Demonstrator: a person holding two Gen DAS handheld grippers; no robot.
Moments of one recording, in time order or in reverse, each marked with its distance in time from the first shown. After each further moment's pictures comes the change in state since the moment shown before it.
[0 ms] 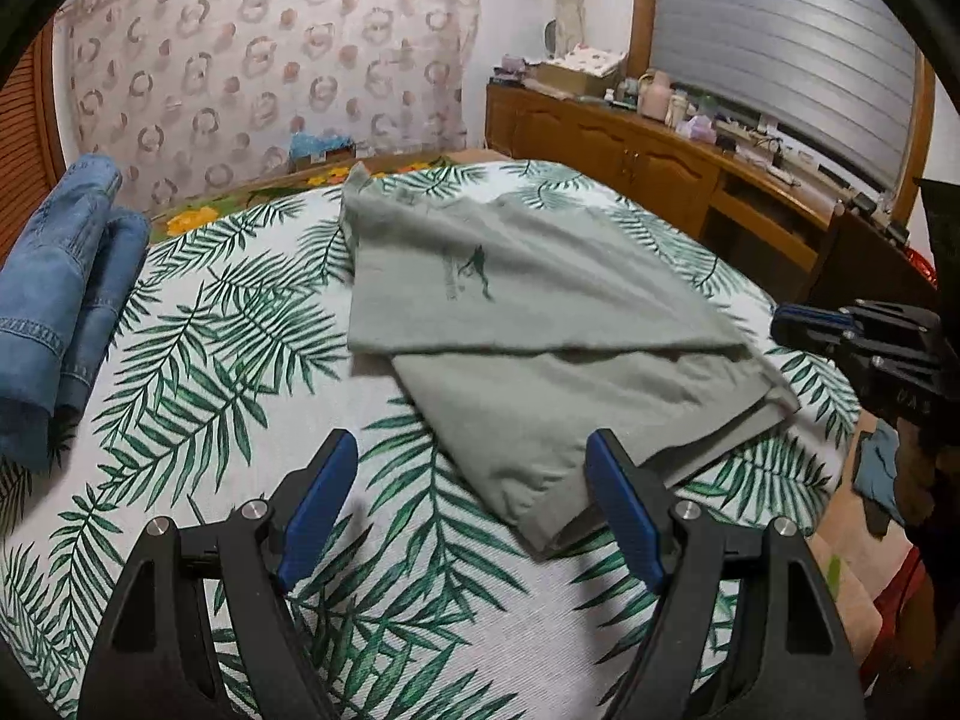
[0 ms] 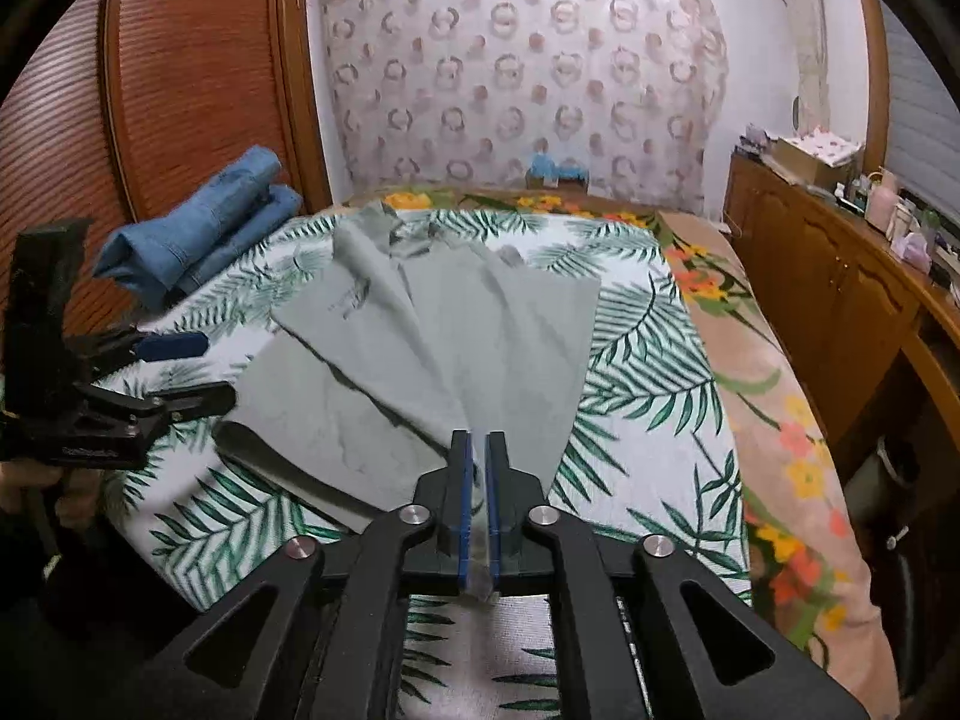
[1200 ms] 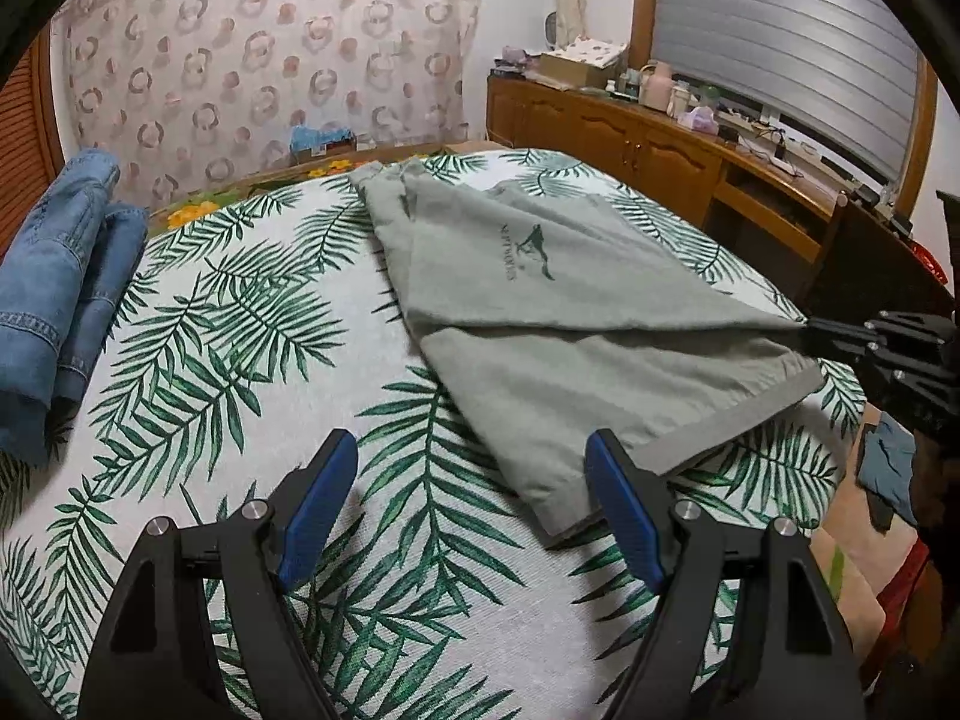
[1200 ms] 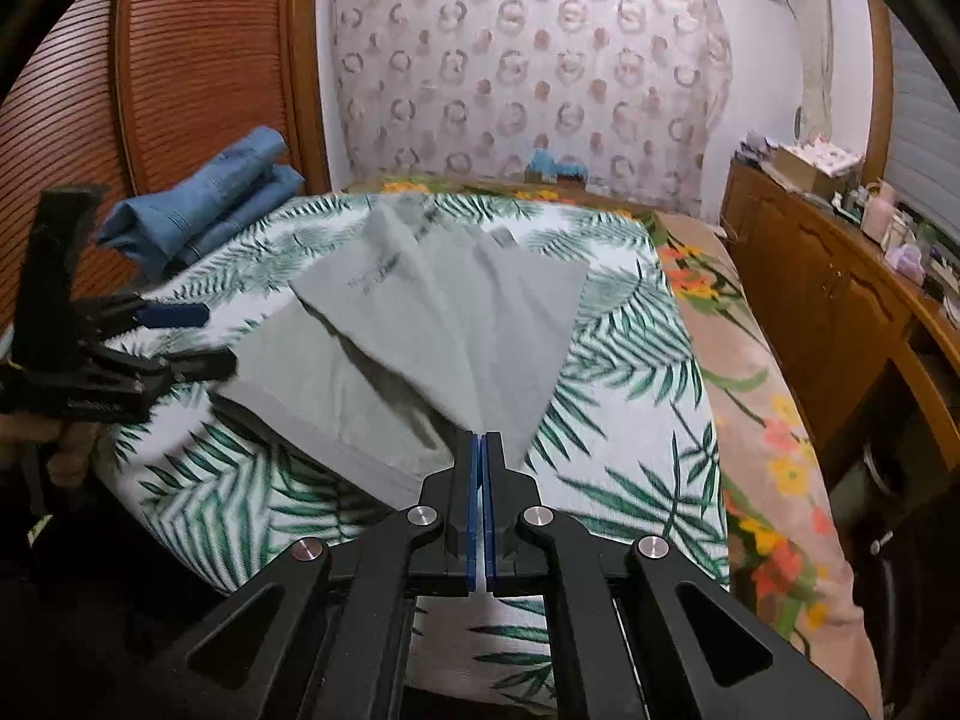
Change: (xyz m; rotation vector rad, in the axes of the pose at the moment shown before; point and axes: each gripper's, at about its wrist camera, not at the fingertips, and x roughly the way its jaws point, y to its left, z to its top) left arm 0.003 -0.003 -0.003 0.005 0.018 0.004; right arm -0.017 -0.021 -0.016 -0.028 0.001 -0.034
